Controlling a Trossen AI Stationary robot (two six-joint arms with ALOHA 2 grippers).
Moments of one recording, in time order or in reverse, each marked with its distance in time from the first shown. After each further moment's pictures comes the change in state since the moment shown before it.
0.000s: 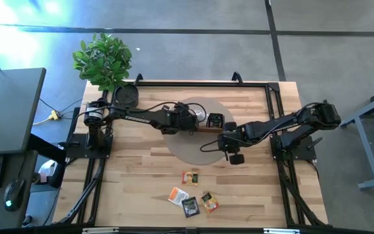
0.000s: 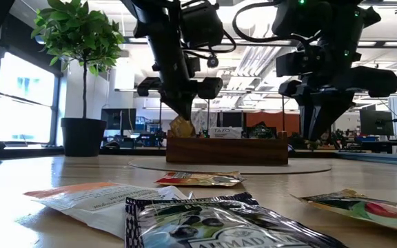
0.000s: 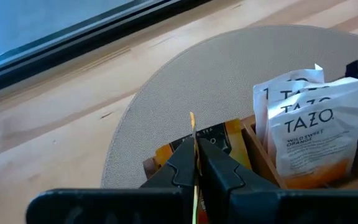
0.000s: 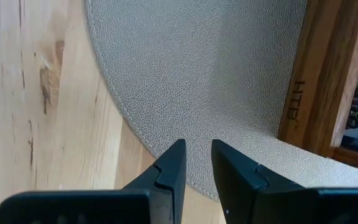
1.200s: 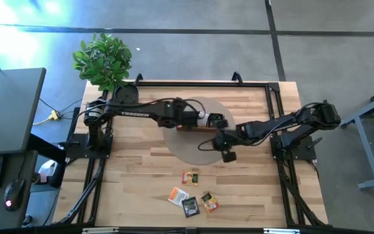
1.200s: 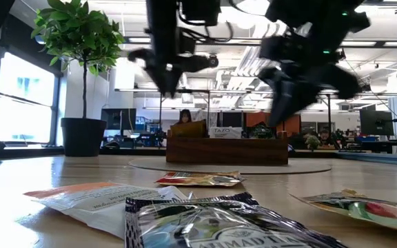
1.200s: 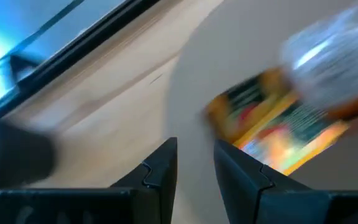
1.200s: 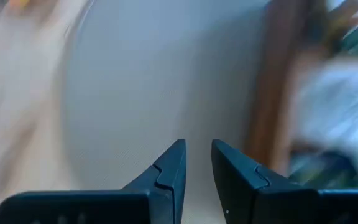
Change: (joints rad) left arm 0.005 0.000 0.283 -0.574 0.122 -0.014; right arm -0.016 0.001 -0.009 0.267 0.063 -0.170
